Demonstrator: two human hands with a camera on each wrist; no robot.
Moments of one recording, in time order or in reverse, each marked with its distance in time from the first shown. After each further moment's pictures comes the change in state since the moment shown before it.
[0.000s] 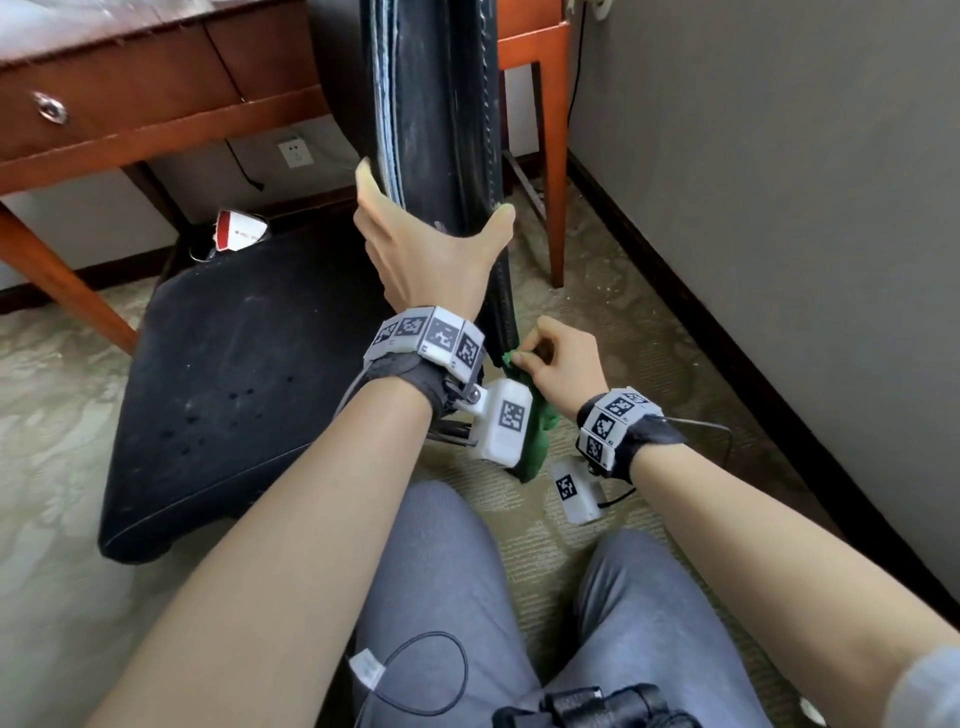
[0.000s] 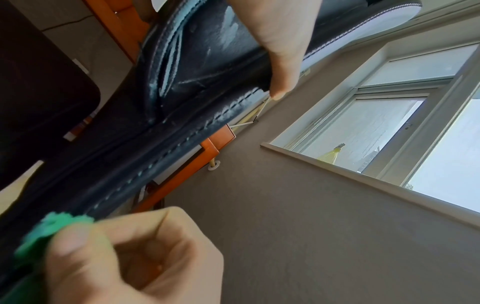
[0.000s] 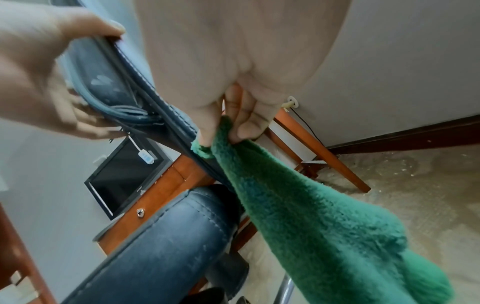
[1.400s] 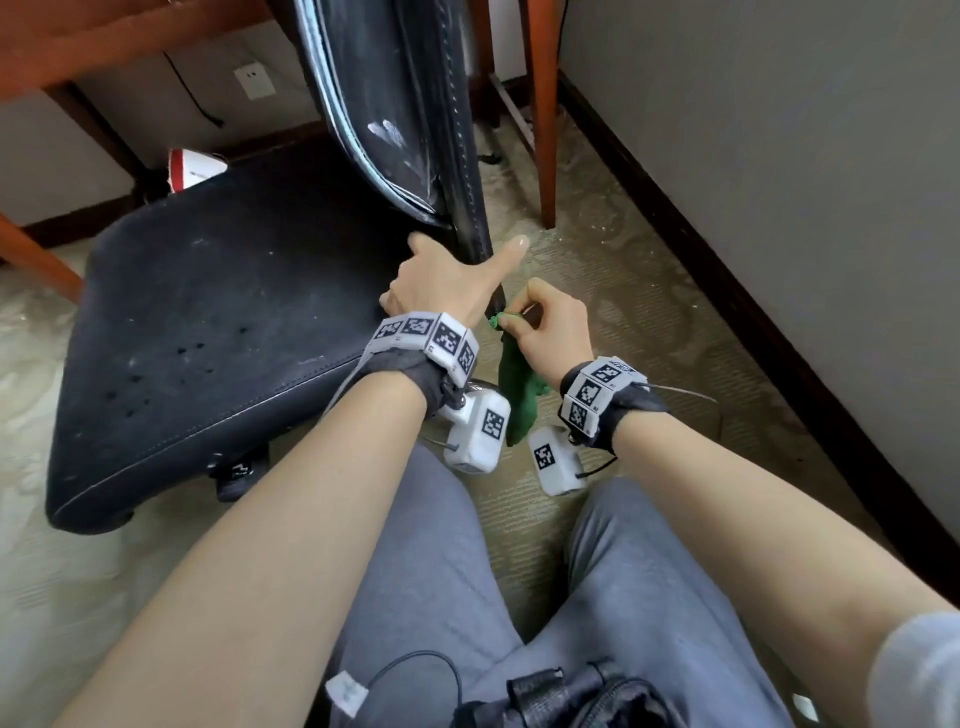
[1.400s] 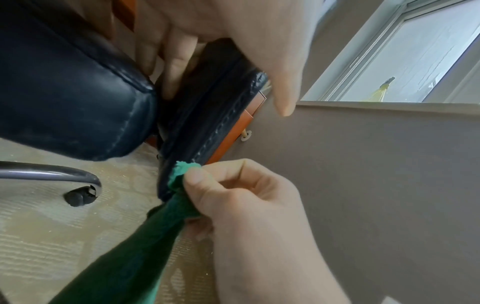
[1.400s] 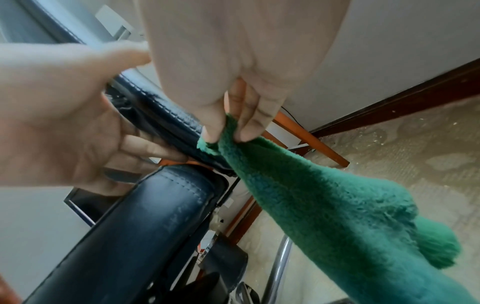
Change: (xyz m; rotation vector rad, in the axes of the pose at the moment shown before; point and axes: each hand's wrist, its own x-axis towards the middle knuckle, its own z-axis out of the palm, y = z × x) left_hand -0.044 -0.062 0.022 0.522 -0.520 -0.218; right_hand -0.013 0.037 0.019 0.023 0.054 0.091
